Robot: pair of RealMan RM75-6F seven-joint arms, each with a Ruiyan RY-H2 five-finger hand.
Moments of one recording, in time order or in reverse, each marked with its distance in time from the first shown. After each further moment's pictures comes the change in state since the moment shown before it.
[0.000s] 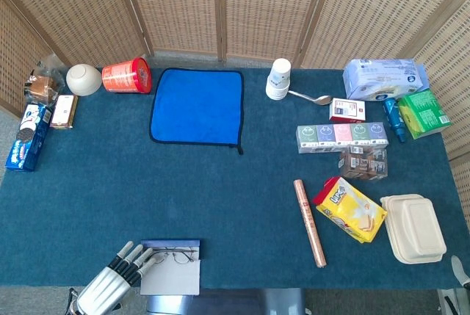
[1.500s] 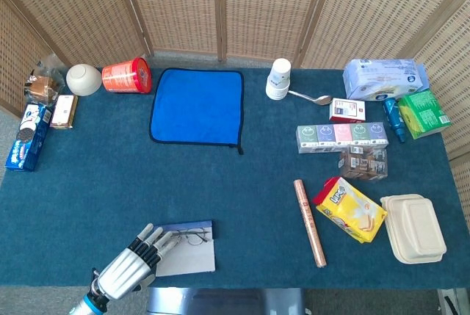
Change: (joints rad) left arm -0.113 -0.019 -0.080 -0.155 -0.039 -0.102 0.095; right arm -0.069 -0.028 0.027 0.103 0.067 0.035 0.107
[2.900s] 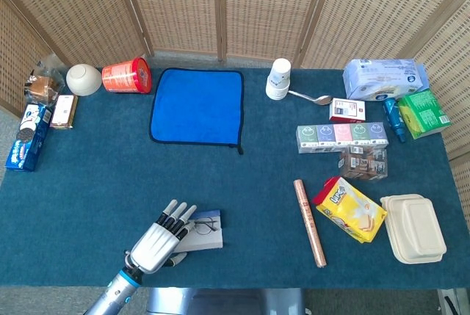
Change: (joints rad) left arm -0.110 -0.136 -0.131 -0.141 -0.214 -0.162 0.100; right arm -0.069 -0.010 0.029 0.053 0.052 0.002 0.071
